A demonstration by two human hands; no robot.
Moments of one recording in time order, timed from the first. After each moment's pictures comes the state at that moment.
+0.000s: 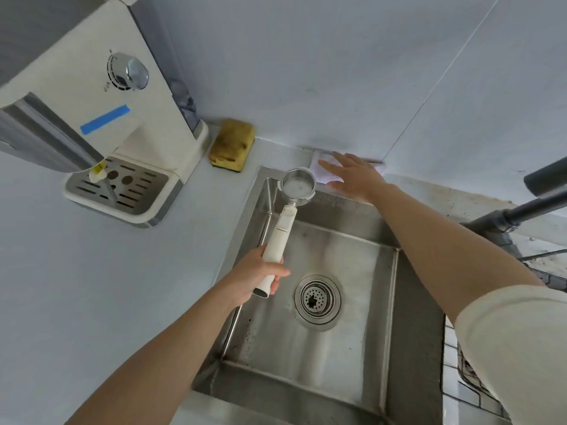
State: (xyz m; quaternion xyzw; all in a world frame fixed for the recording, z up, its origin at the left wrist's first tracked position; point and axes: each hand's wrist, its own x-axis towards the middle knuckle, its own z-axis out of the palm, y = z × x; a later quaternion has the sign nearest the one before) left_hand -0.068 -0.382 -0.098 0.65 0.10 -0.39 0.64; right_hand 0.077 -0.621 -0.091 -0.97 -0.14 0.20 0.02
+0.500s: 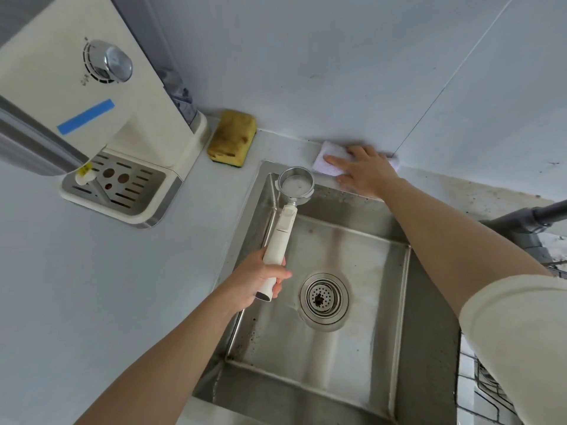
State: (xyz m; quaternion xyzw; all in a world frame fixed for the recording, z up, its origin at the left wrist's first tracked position) left_hand -0.065 -0.384 -0.112 0.63 0.13 -0.39 0.66; right_hand 0.091 -0.631 -0.115 -0.98 -0.13 0.15 0.01
